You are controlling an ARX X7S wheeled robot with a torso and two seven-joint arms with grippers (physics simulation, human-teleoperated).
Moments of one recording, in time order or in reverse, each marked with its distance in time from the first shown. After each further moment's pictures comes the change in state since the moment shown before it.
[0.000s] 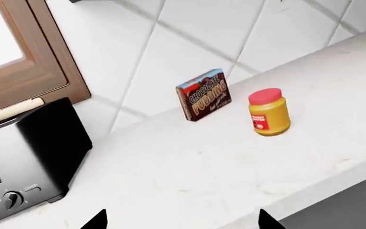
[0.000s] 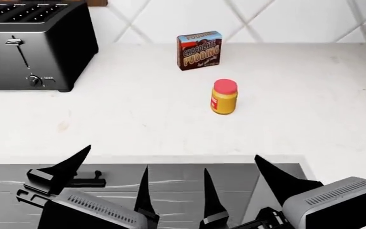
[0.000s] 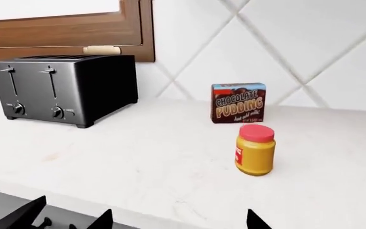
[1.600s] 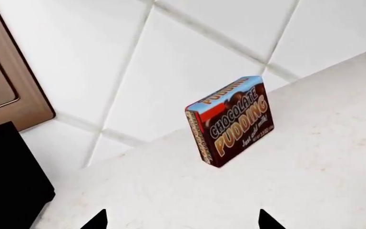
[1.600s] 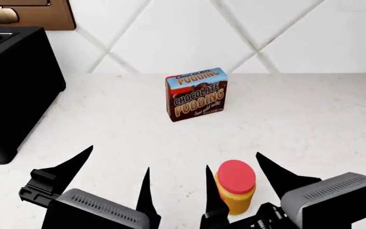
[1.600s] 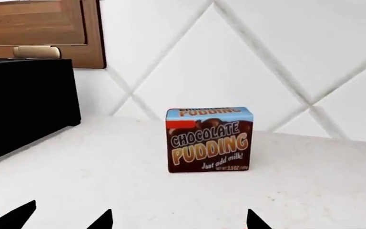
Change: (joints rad) left arm 0.017 0.008 -0.020 -0.008 -0.006 -0.010 0.008; right arm 0.040 -0.001 -0.048 0.036 0.003 -0.040 -0.010
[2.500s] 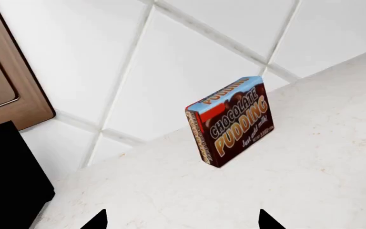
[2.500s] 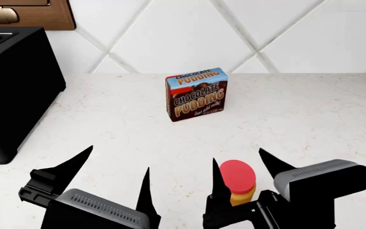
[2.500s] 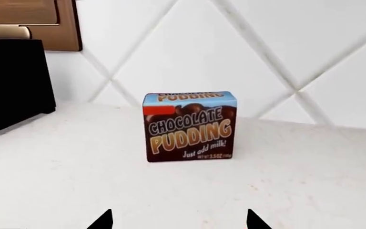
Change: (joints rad) left arm 0.010 -0.003 -0.014 0.003 -0.002 -0.004 0.003; right arm -0.007 0.034 0.028 0.116 0.103 -0.038 -0.106
